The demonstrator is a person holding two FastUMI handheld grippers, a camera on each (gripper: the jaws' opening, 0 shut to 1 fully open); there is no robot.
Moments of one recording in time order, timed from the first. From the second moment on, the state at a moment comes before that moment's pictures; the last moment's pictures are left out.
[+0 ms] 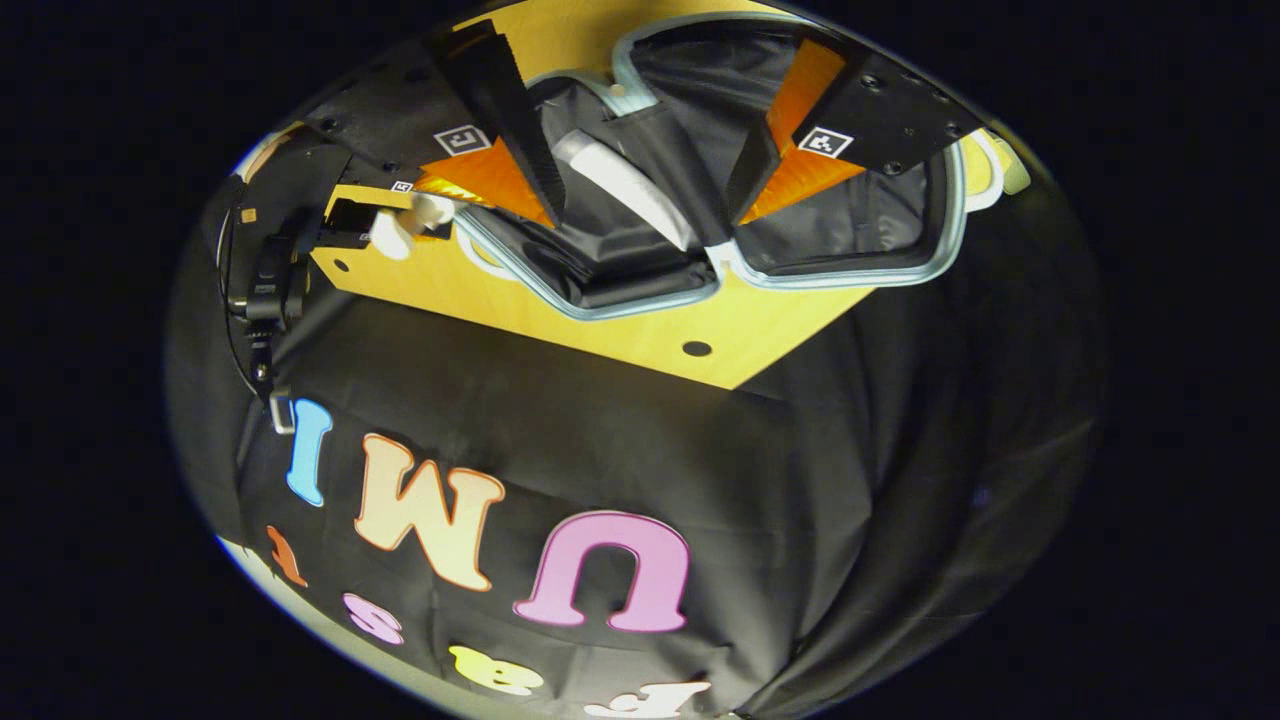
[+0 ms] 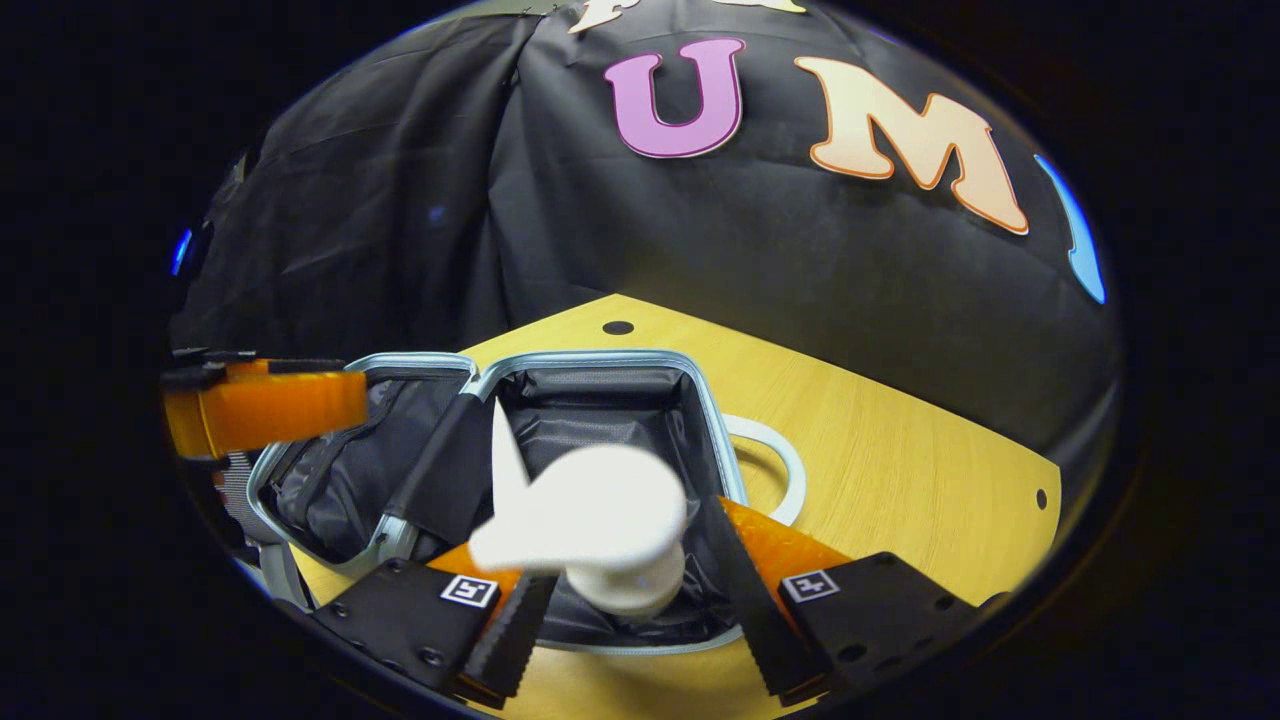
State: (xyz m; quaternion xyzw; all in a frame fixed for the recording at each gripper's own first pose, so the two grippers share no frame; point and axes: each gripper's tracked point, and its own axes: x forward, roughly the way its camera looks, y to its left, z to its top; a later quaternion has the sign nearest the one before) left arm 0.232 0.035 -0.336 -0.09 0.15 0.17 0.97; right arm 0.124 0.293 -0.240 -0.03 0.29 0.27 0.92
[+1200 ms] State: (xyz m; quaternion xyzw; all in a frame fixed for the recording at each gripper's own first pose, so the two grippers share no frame) left arm 0.047 0.188 -0.413 -0.19 0.15 0.38 0.89; right arm 0.063 0.248 -0.077 0.00 0.08 0.27 0.96
